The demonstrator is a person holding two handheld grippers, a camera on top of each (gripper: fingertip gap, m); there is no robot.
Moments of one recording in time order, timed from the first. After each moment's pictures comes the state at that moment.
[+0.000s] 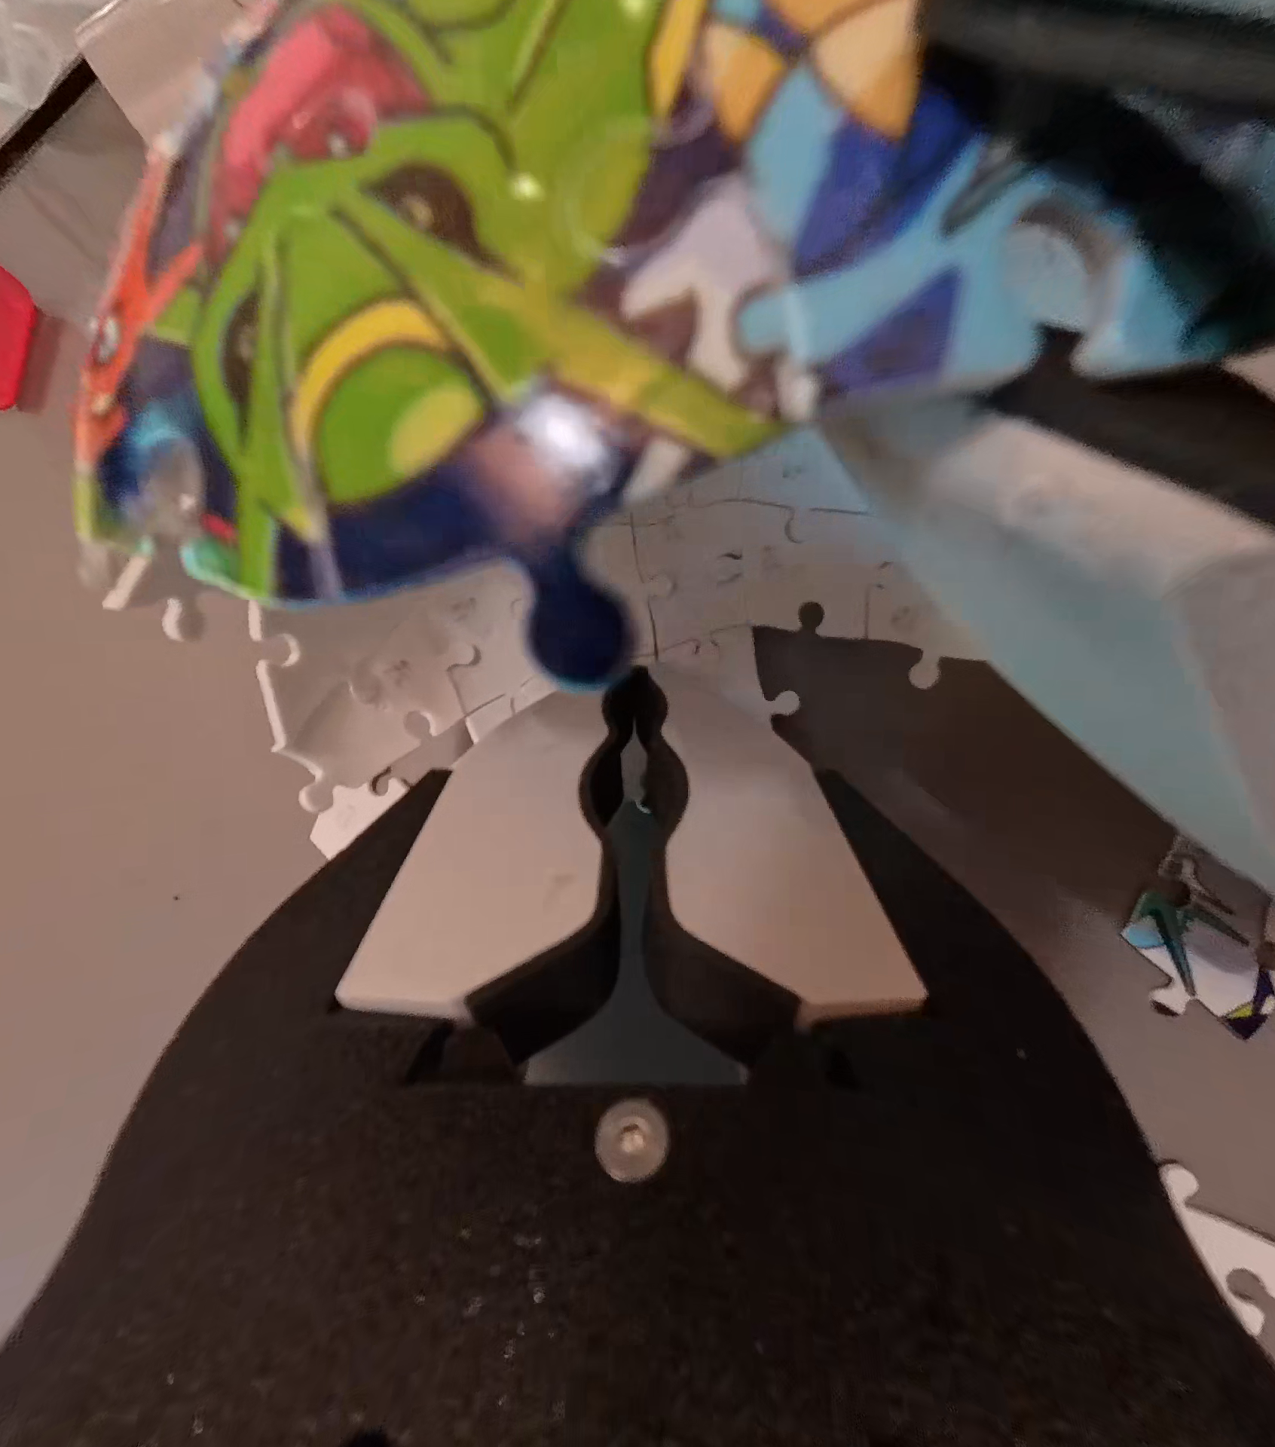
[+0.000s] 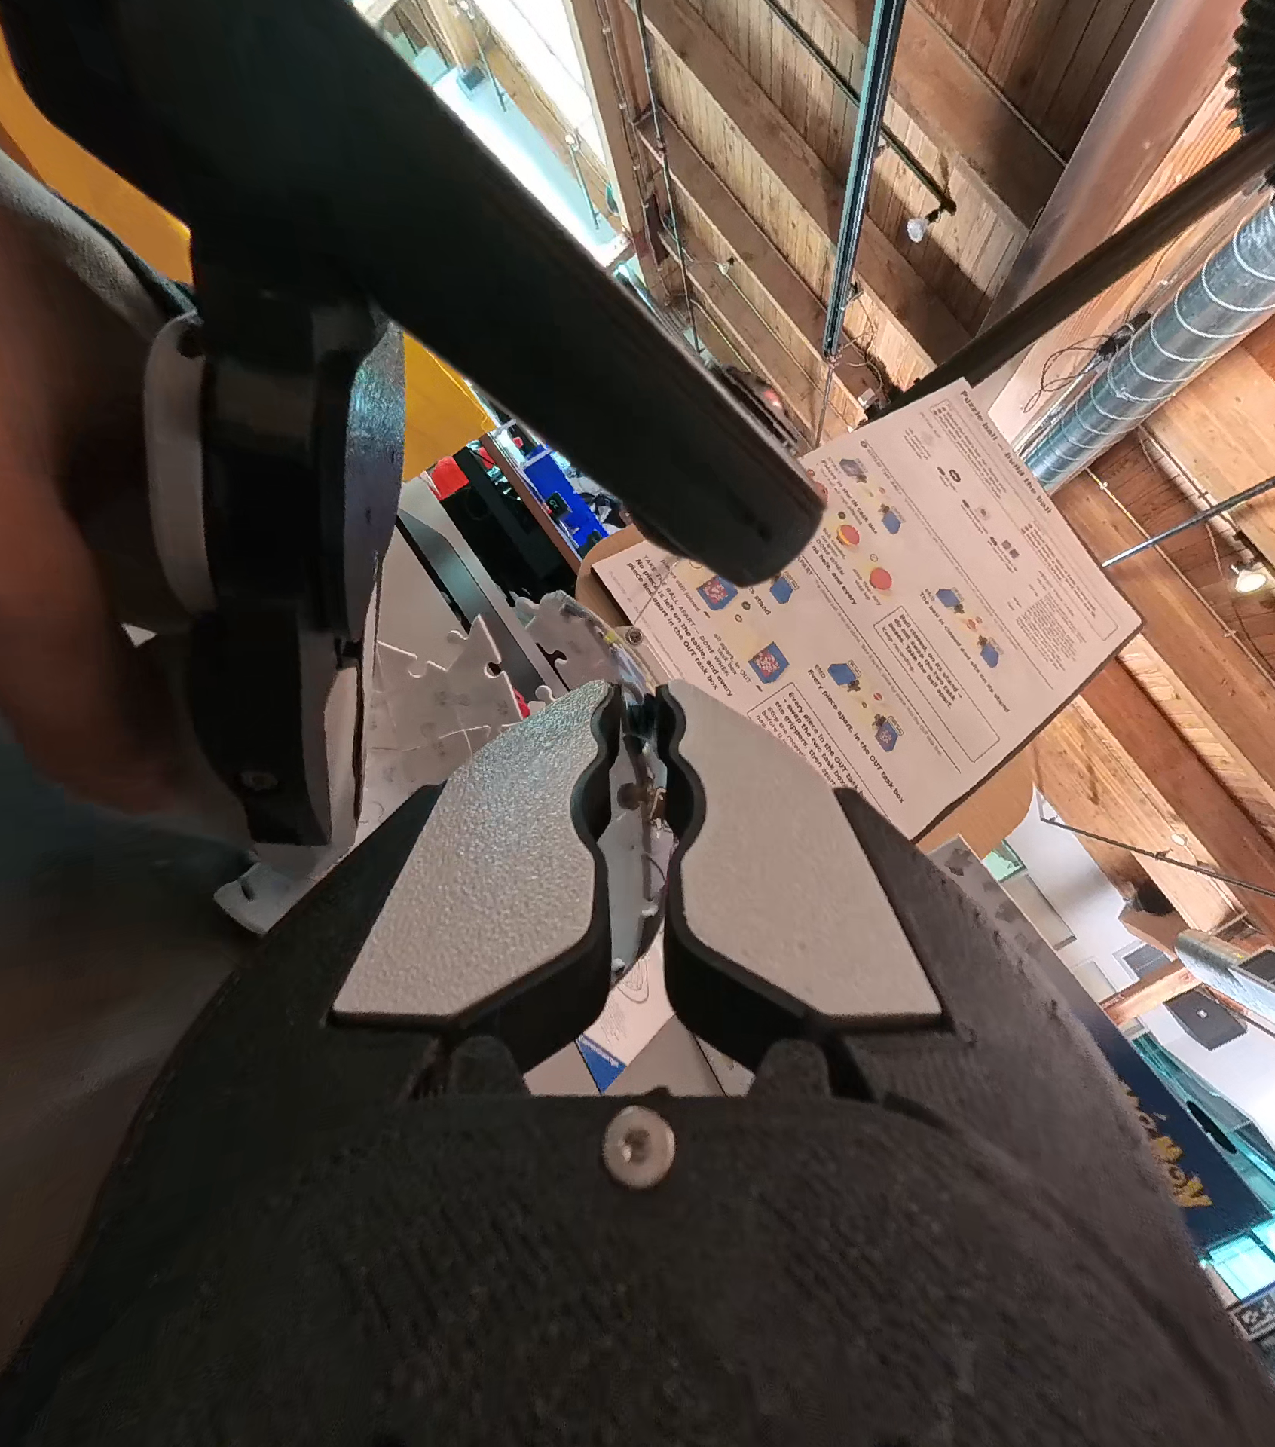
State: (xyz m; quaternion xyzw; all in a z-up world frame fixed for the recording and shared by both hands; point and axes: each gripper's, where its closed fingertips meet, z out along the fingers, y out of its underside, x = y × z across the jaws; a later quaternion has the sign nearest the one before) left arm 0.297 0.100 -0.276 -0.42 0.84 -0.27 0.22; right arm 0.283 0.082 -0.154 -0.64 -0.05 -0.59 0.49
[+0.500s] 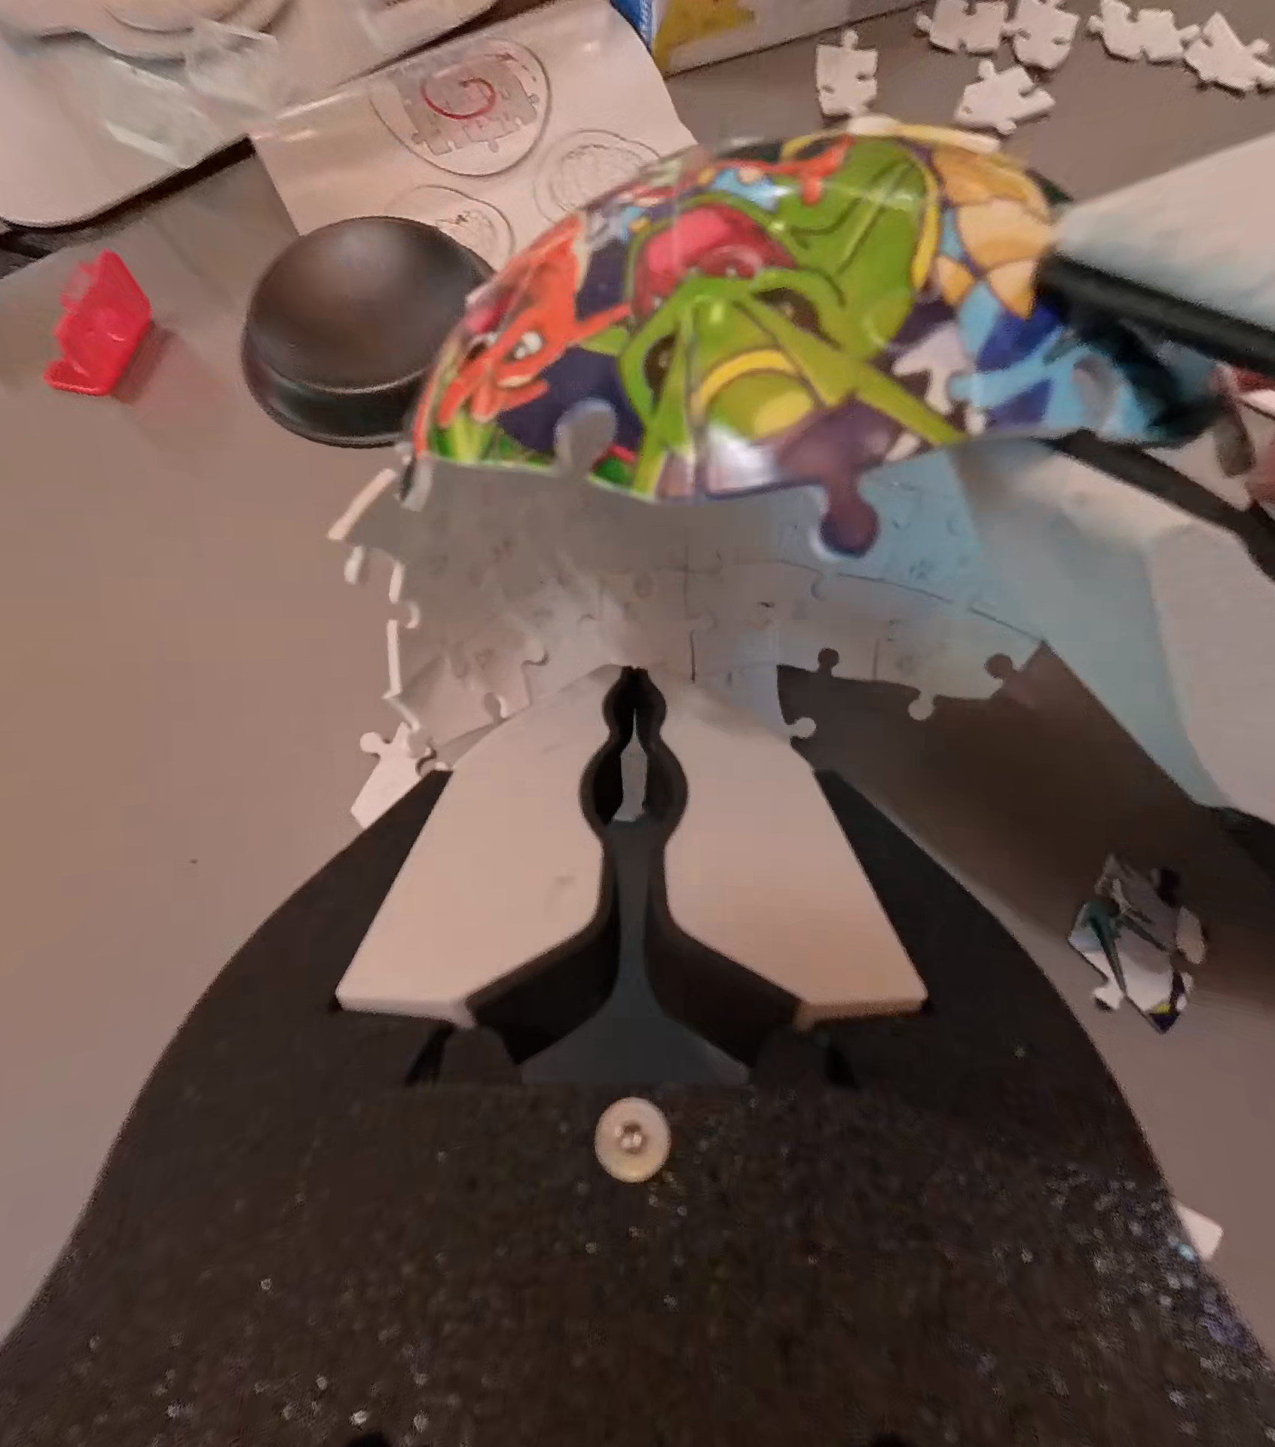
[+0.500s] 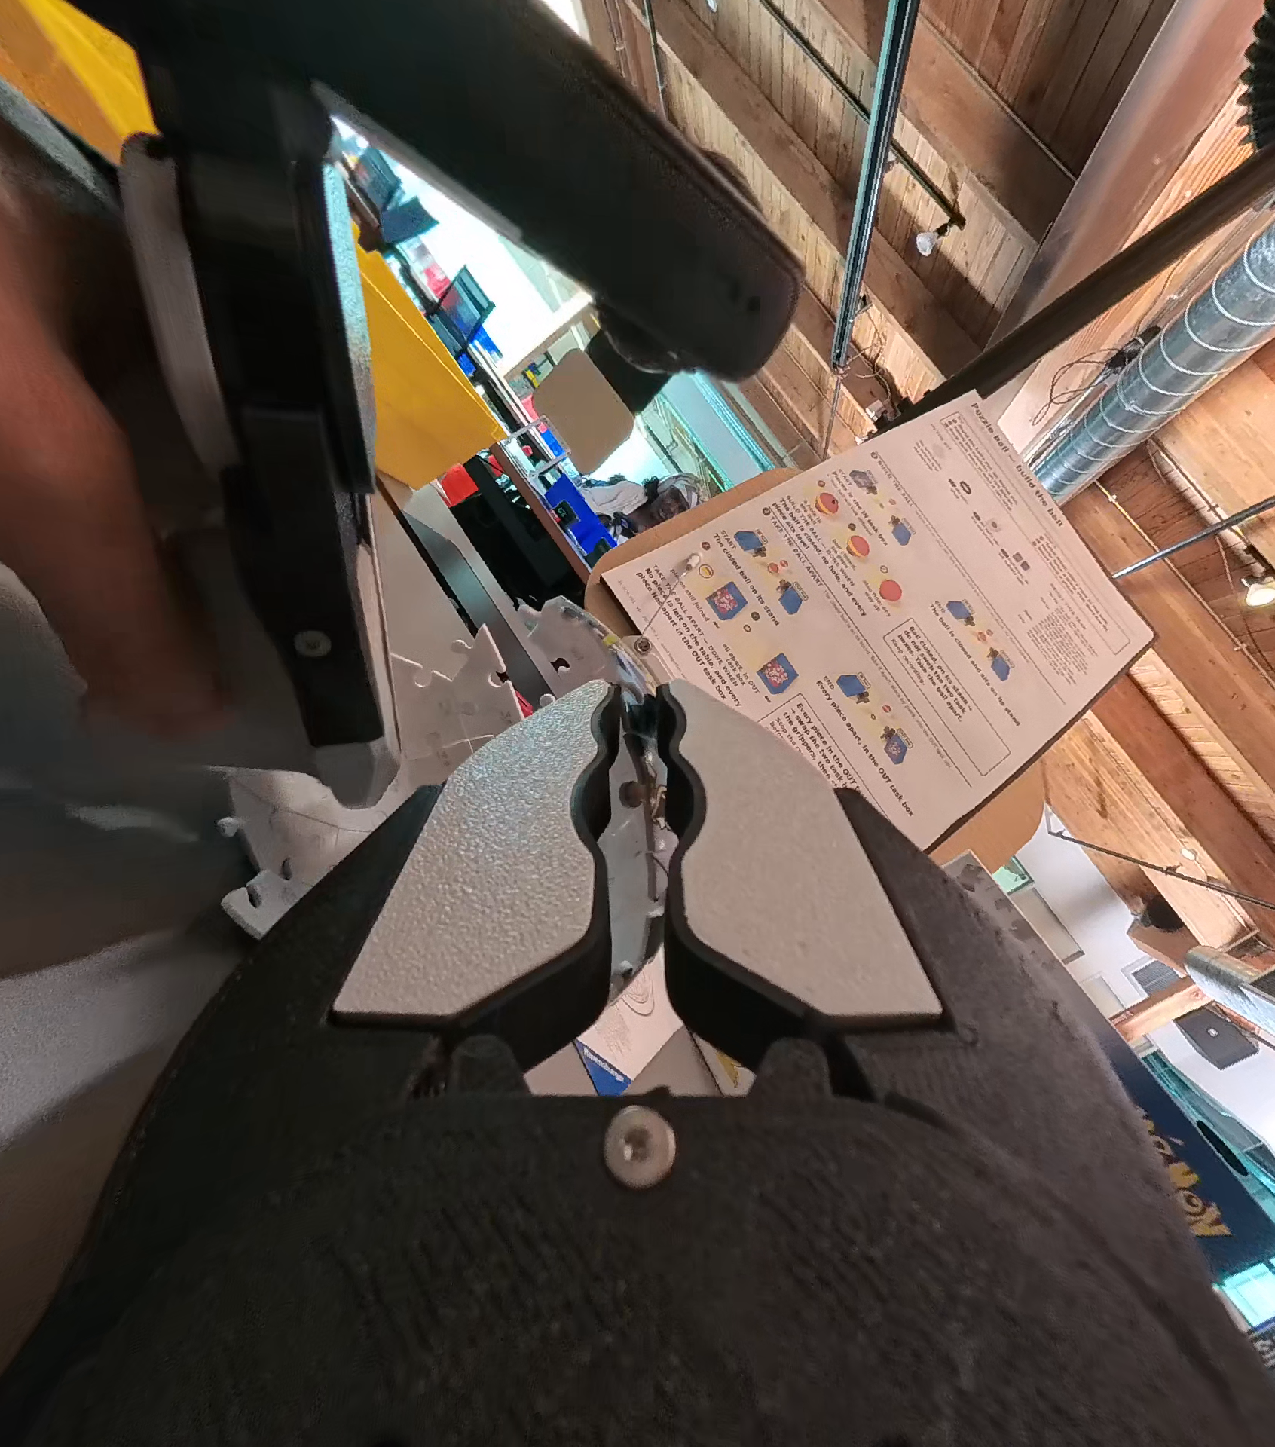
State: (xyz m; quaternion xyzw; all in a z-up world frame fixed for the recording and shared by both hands) left arm 0.299 0.109 -0.253 -0.46 0.78 -0.36 0.22; right arm 0.283 0.086 -0.155 -0.64 -0.06 -0.59 0.49
